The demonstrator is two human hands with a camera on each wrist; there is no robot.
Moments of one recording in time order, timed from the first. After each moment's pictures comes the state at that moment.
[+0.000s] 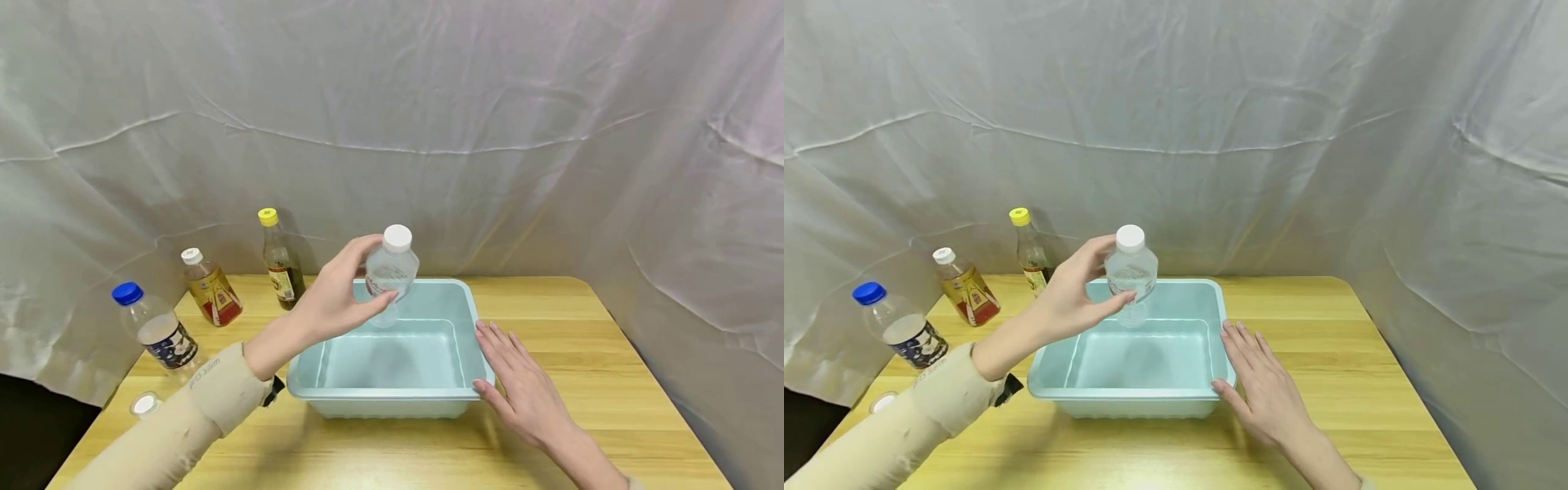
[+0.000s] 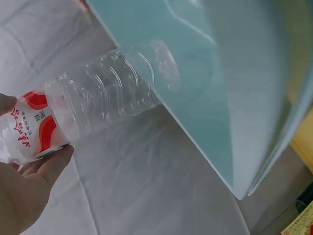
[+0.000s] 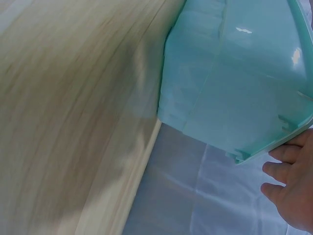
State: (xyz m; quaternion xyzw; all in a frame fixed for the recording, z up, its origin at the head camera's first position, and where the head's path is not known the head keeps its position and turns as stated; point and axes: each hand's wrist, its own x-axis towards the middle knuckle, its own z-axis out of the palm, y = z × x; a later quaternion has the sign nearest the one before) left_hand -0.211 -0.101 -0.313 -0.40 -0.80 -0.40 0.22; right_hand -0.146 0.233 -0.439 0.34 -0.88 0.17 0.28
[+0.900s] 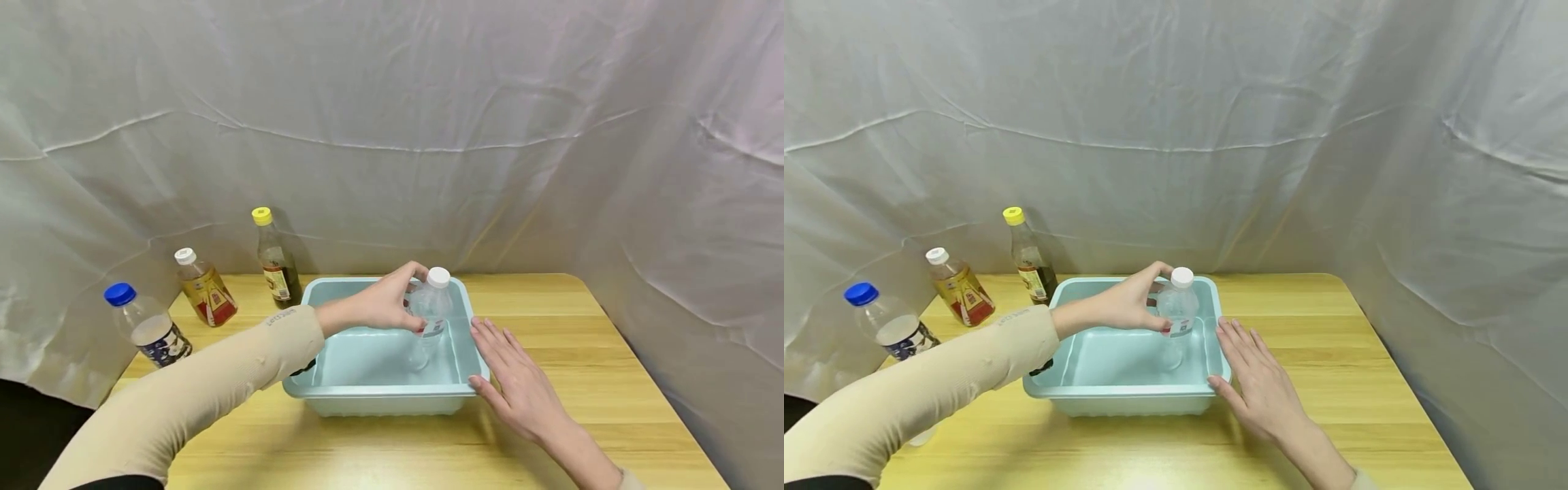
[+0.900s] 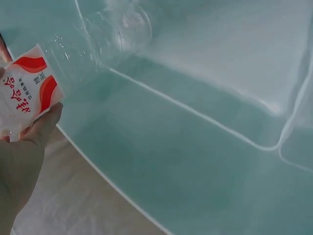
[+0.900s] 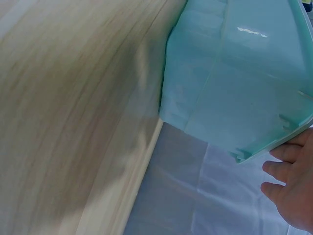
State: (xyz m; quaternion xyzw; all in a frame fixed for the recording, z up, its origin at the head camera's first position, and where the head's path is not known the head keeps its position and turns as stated) left_hand -0.257 -0.042 -0.348 -0.34 -0.83 -0.42 -0.11; right_hand -0.146 0.233 -0.437 0.35 -0.88 0.17 0.29
